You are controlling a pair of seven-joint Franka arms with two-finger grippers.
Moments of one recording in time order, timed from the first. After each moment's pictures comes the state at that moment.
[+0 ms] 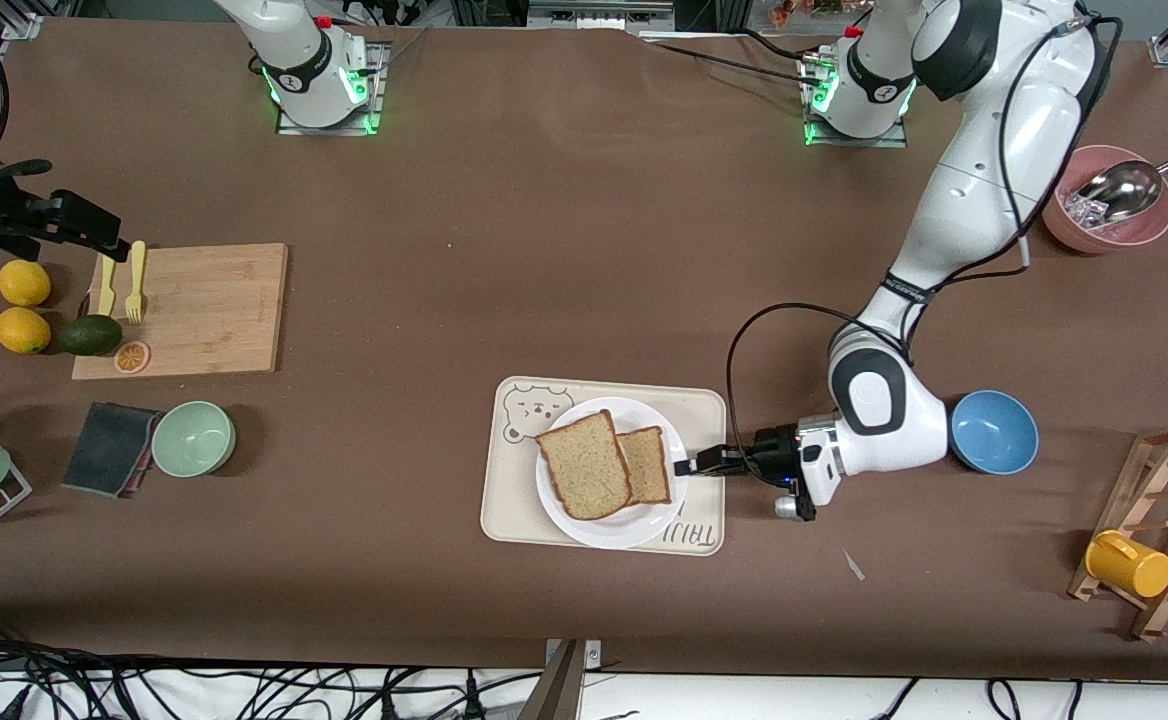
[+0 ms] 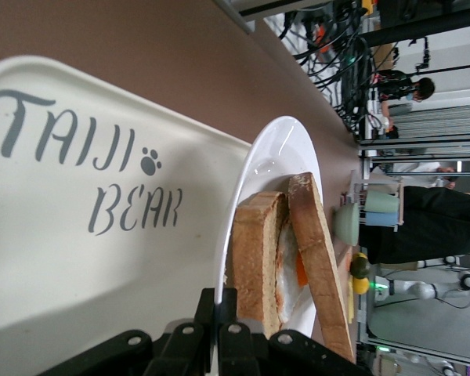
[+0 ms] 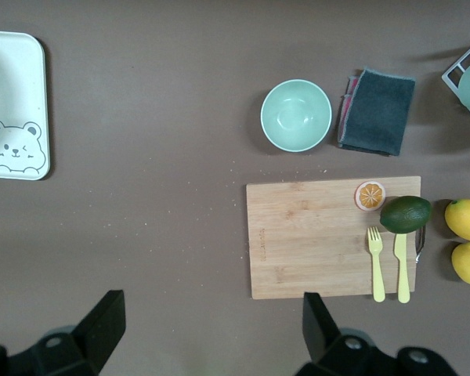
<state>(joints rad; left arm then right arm) -0.03 1.00 -0.33 -1.35 -1.16 2.30 0.61 -0.08 0.09 0.11 -1.46 0.00 1.52 0.03</state>
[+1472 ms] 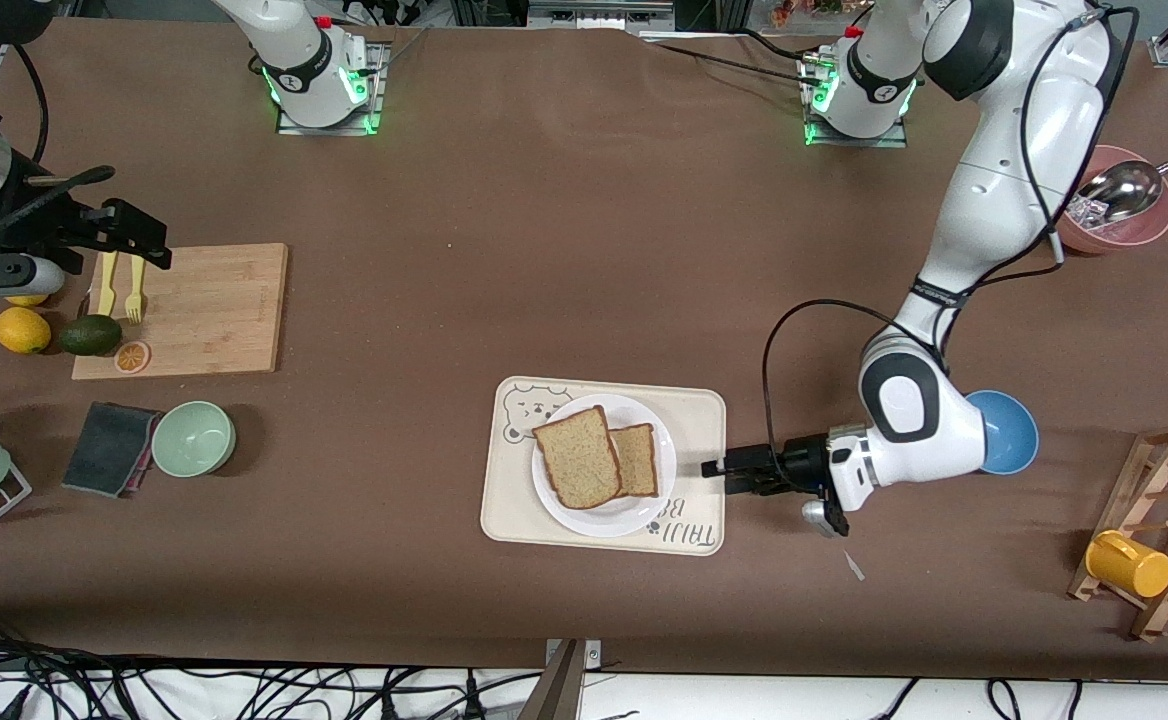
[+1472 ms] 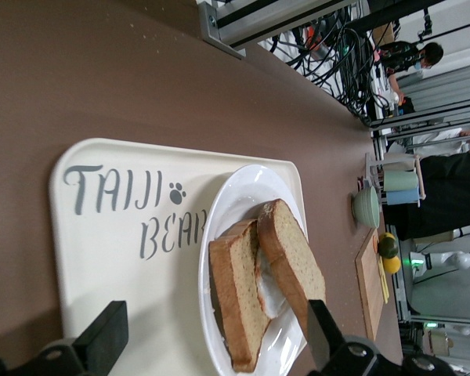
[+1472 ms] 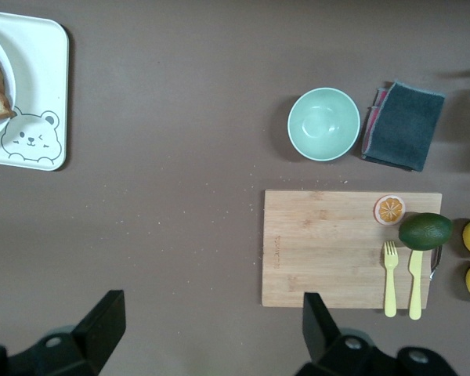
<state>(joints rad) 0.05 0.97 -0.31 -1.33 -1.02 2.22 0.69 -0.01 0.11 0.11 -1.47 0.00 1.54 0.03</state>
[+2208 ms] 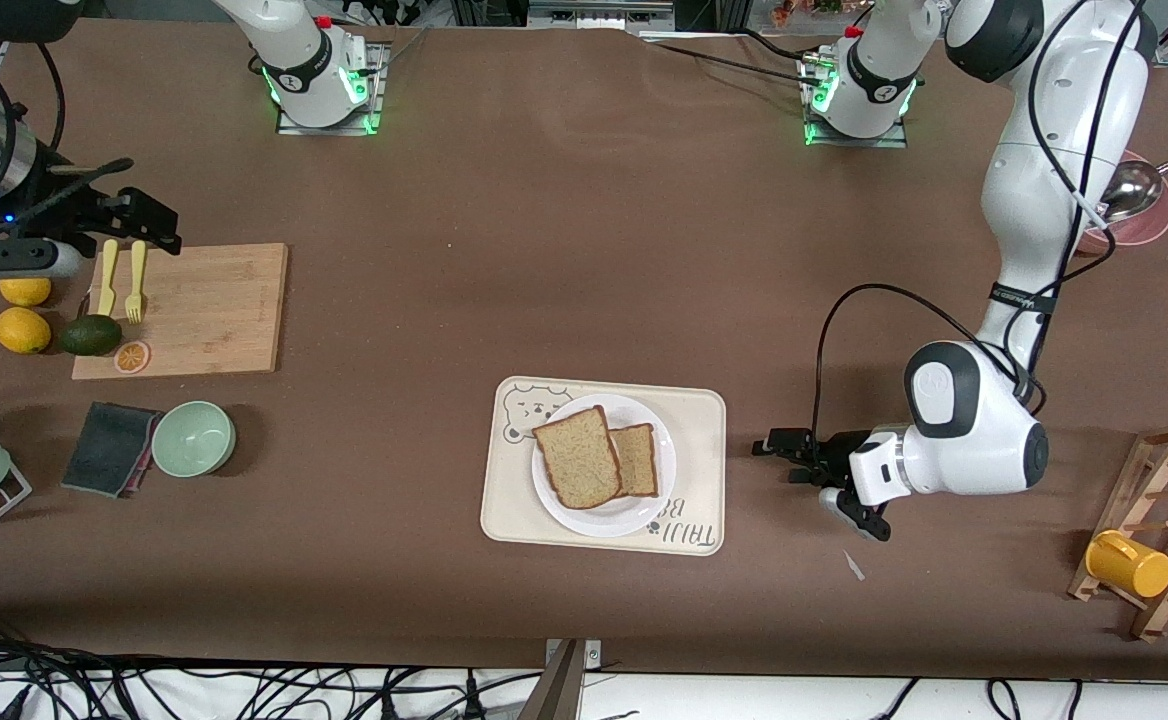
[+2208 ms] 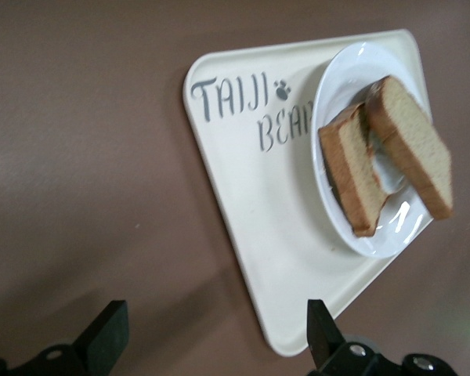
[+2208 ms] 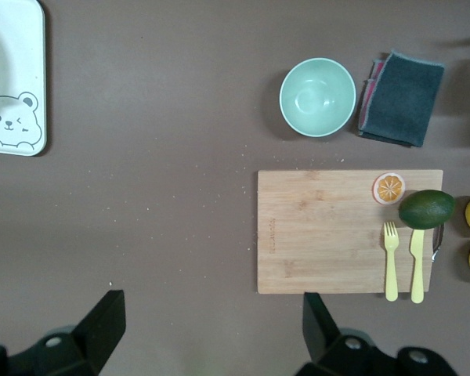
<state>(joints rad) 0.09 0.90 -0.31 -1.31 -0.42 2.07 0.51 -0.01 -0.02 0.09 -1.69 0.00 1.62 0.03</state>
